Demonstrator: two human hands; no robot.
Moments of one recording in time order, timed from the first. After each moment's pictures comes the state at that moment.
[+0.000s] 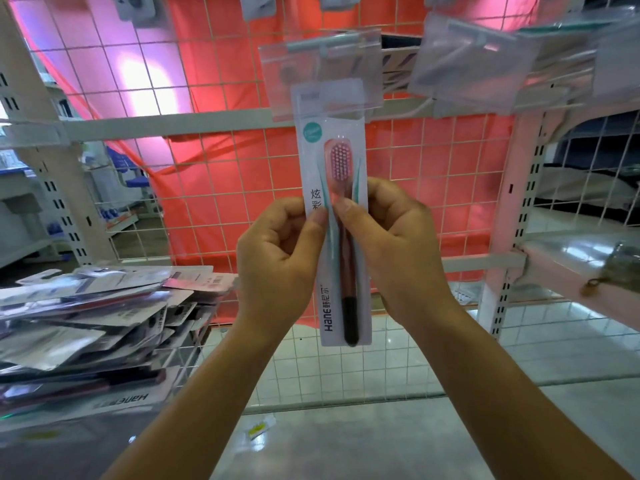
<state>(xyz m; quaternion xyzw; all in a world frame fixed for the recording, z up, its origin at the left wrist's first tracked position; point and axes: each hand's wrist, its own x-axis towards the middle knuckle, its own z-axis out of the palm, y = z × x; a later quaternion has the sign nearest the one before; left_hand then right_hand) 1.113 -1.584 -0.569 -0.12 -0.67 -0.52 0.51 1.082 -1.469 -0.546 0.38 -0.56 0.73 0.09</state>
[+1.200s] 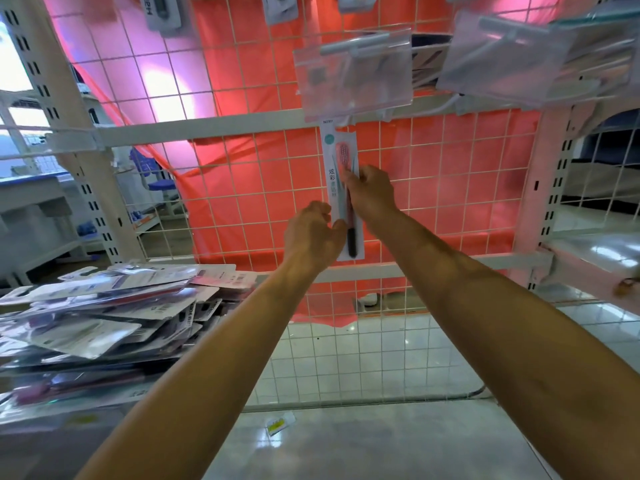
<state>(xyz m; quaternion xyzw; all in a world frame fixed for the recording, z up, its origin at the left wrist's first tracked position) 1.031 -1.627 -0.565 0.15 -0.89 -0.30 0.32 0.920 -1.564 -0.545 0.24 -0.72 0.64 0.13</state>
